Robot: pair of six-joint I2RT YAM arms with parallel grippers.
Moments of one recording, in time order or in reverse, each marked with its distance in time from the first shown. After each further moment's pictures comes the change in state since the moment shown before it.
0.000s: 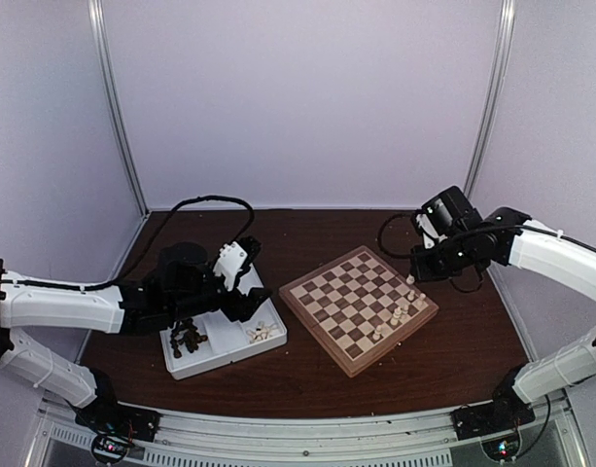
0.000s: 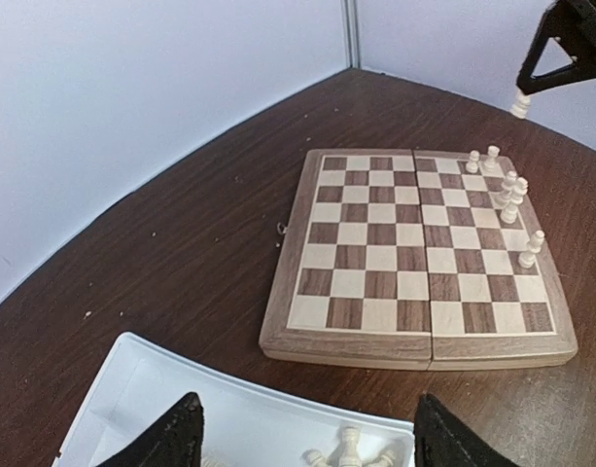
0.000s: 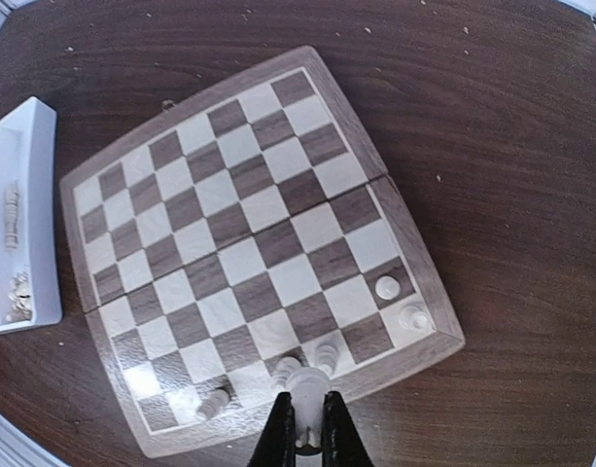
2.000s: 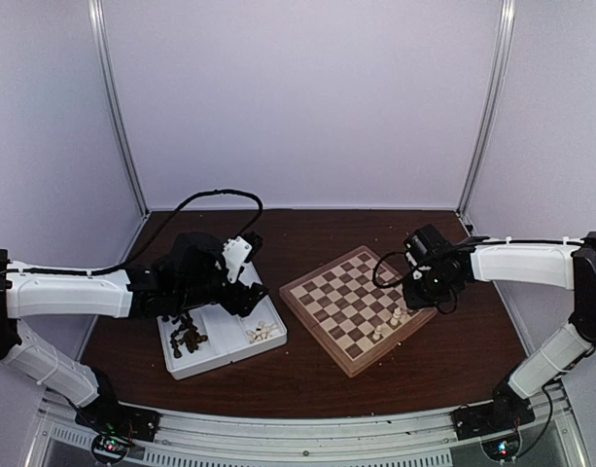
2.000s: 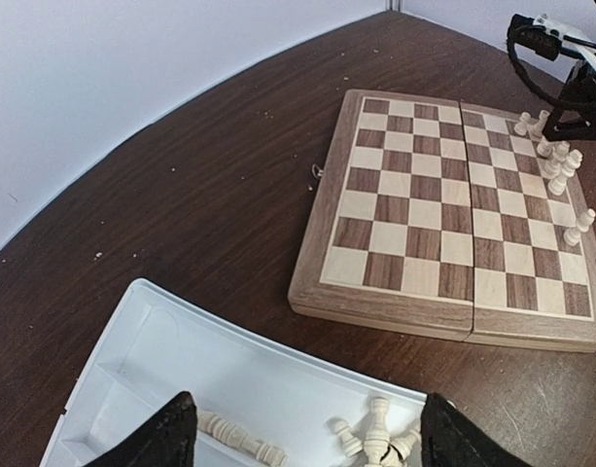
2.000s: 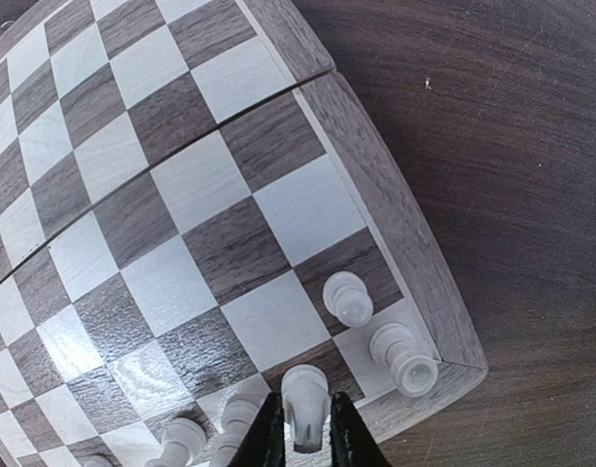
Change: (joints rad) left arm 0.042 0.071 0.129 -0.243 -0.048 -0.071; right arm -0.078 0.218 -0.198 0.216 0.027 -0.006
